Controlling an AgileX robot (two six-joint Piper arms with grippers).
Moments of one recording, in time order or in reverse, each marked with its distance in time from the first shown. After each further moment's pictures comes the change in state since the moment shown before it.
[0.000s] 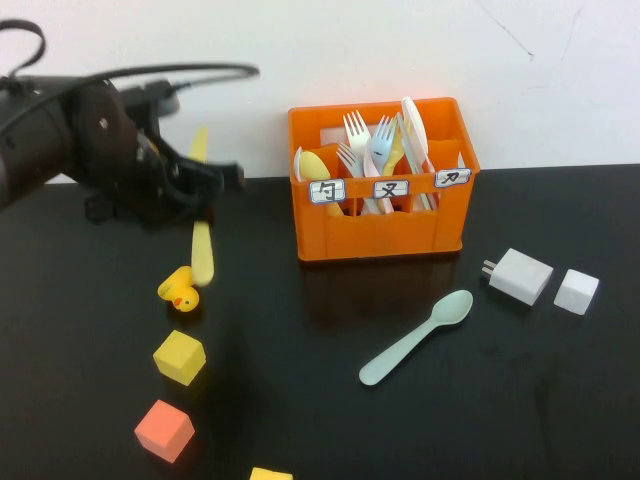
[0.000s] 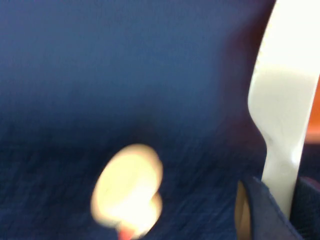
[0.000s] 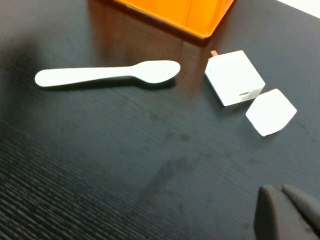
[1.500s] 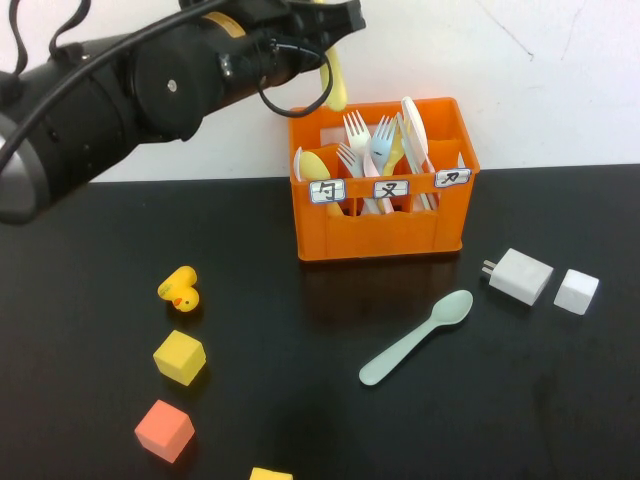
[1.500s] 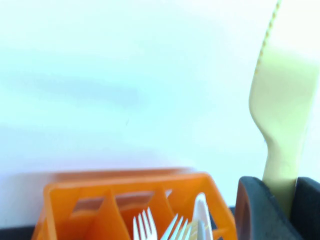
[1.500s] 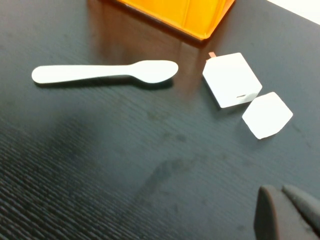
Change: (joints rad) right arm 0.000 0.000 0.000 0.005 -0.006 -0.034; left arm -0.210 -0.078 -0.077 -0.242 -0.594 0.172
